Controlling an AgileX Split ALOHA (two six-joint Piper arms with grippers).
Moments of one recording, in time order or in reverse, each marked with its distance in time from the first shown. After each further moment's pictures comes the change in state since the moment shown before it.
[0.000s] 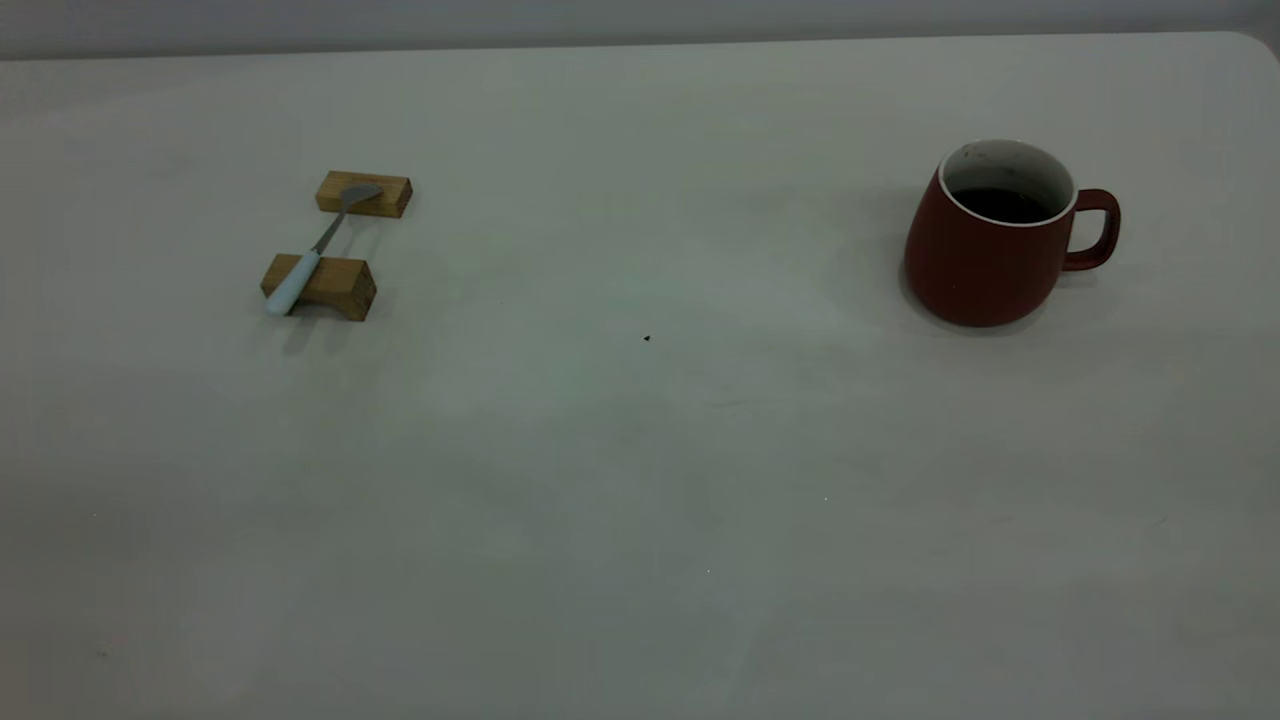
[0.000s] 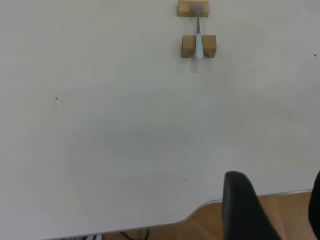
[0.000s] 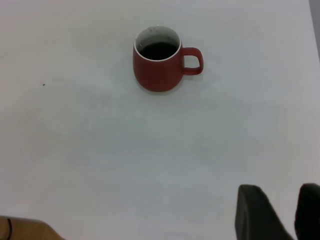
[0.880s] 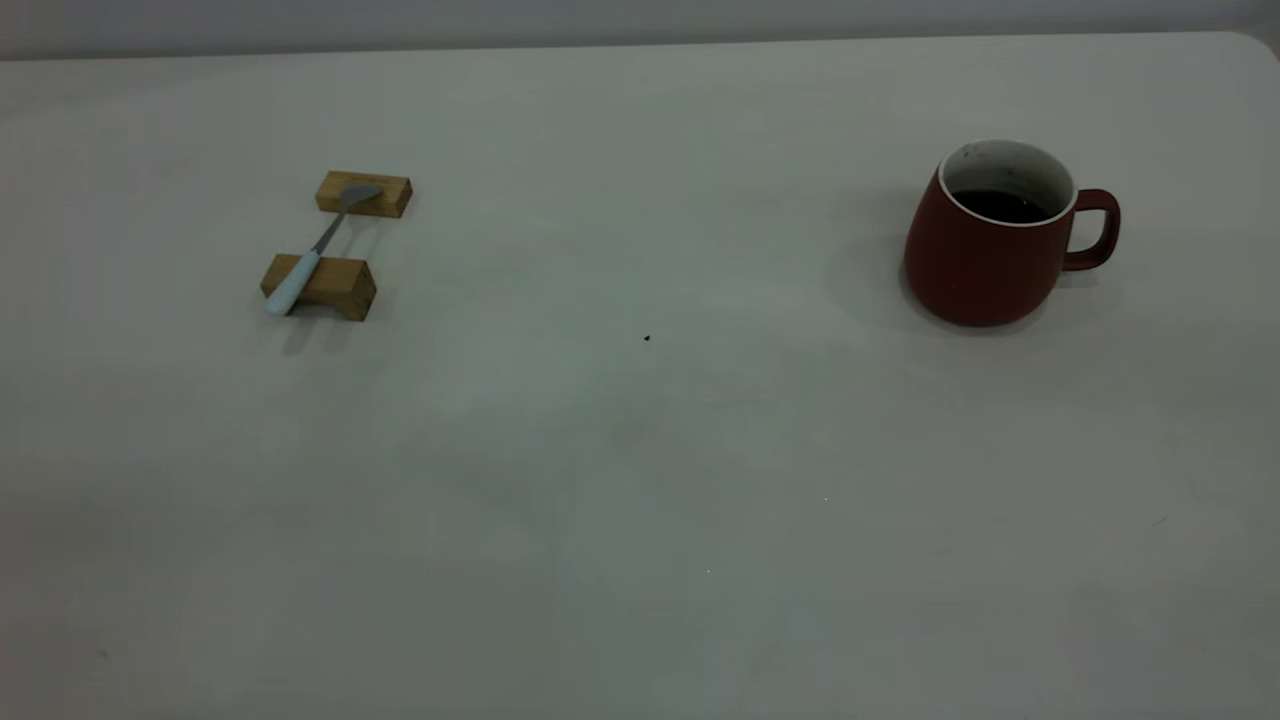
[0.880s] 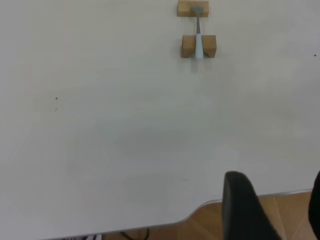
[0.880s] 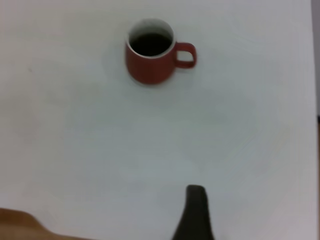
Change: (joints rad) left arm 0.000 0.000 0.000 0.000 0.000 0.000; right arm 0.000 0.418 -0.150 -0.032 -0.111 -0.058
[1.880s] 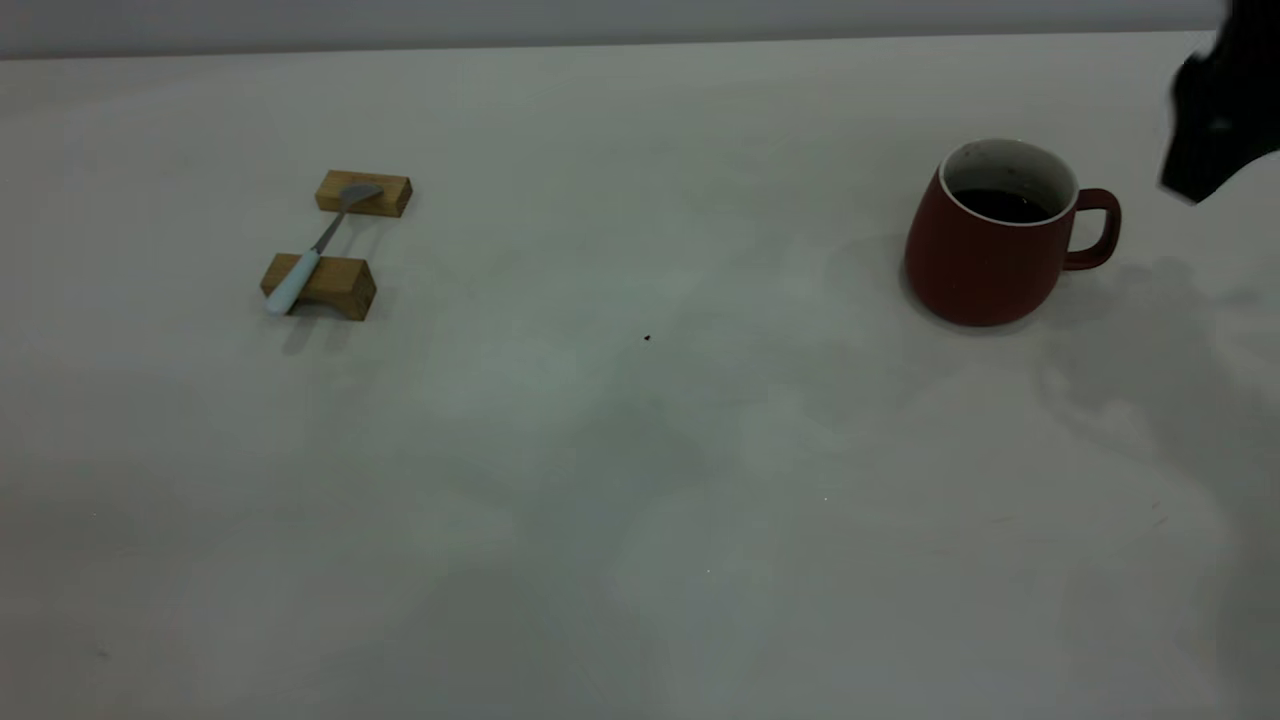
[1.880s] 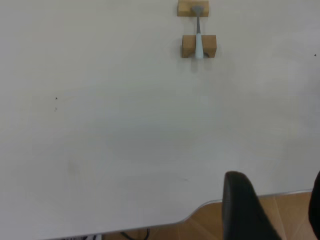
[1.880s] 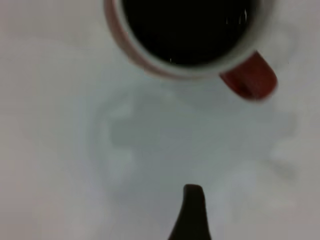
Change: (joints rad) left arm 0.000 0.000 0.000 0.000 0.000 0.000; right arm 0.024 1.602 -0.572 -0.079 -0.477 -0.655
